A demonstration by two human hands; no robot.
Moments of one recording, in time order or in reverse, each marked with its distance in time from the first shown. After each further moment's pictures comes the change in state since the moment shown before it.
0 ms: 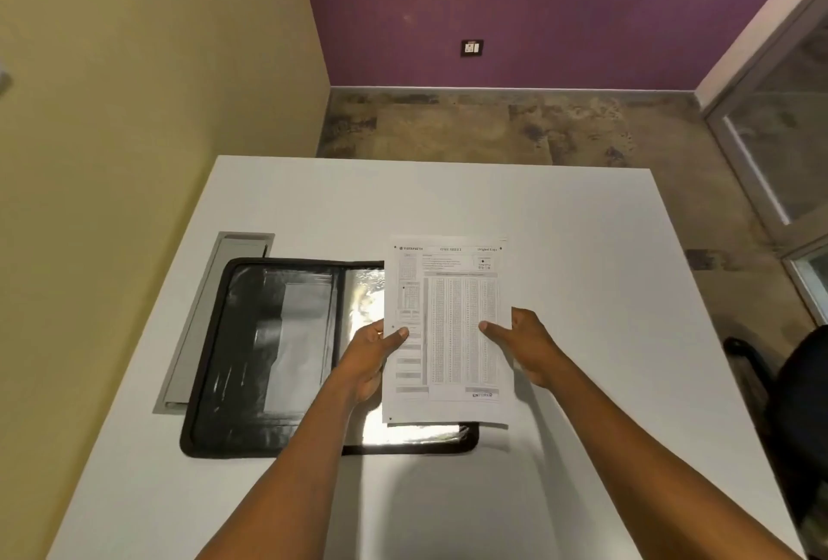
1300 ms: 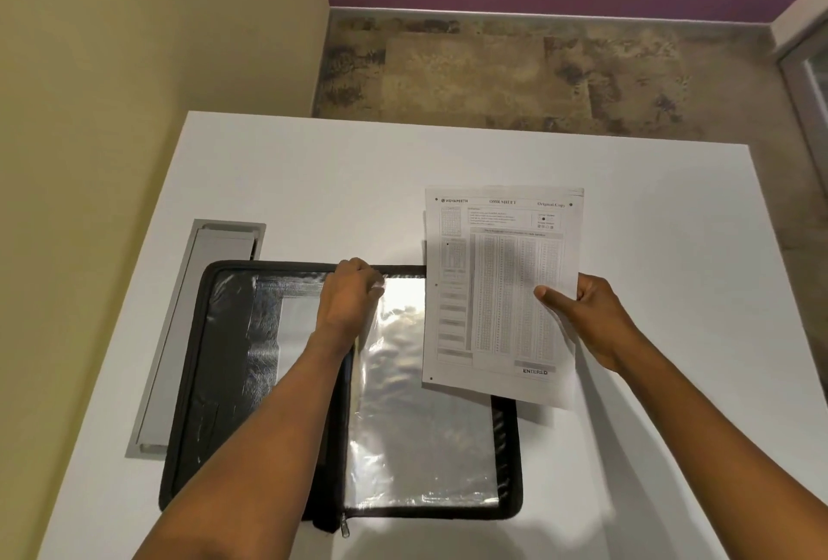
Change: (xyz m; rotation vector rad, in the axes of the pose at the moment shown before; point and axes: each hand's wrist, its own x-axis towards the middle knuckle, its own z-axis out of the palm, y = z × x) left_hand 0.172 0.059 -0.101 1.366 0.361 0.422; right_hand 0.119 -0.045 -0.025 -0.129 0.112 -0.020
